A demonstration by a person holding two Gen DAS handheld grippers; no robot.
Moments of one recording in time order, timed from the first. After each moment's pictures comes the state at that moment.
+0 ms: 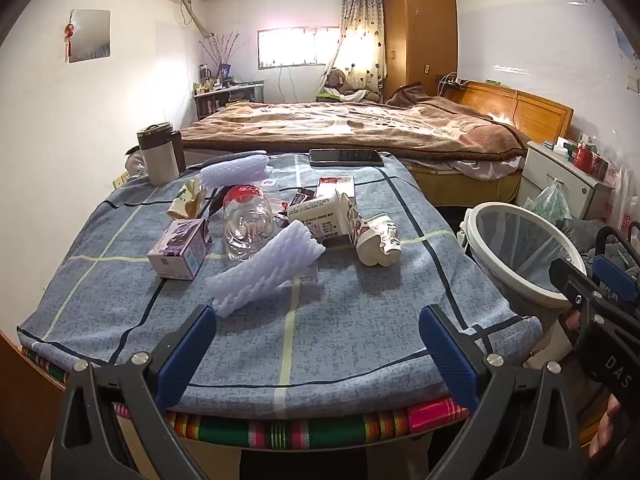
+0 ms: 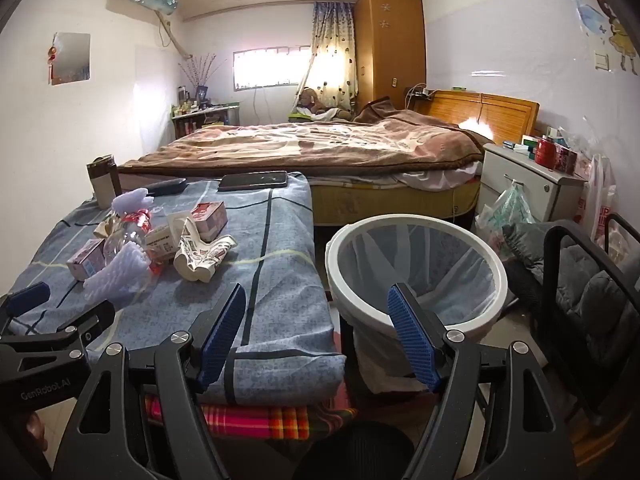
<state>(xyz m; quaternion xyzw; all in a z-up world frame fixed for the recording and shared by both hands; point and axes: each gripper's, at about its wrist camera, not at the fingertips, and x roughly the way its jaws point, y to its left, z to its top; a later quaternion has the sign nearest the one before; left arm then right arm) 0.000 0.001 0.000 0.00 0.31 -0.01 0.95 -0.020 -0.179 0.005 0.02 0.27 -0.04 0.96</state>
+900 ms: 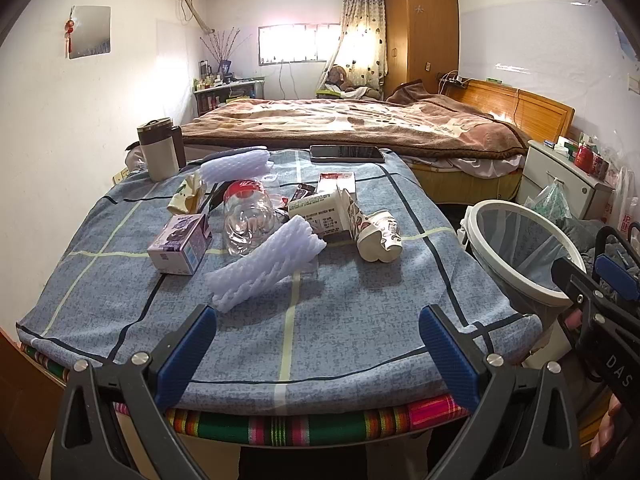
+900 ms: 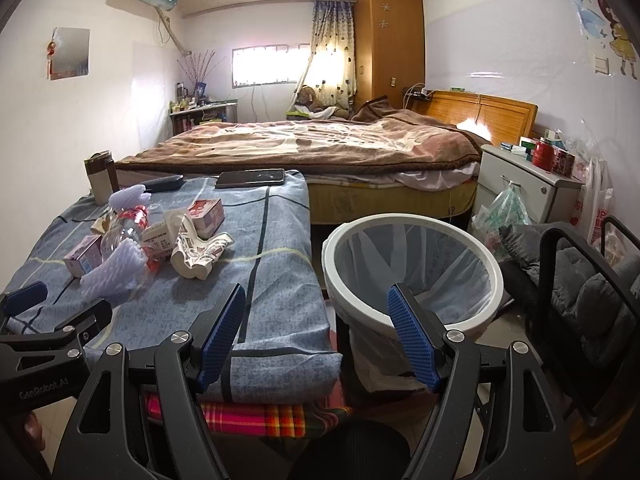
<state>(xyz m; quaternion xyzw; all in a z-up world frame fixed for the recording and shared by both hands) -0.002 0.002 -0.002 0.01 0.32 -0.01 0.95 -0.020 -0.179 0.005 0.02 0.27 -0.04 0.96</state>
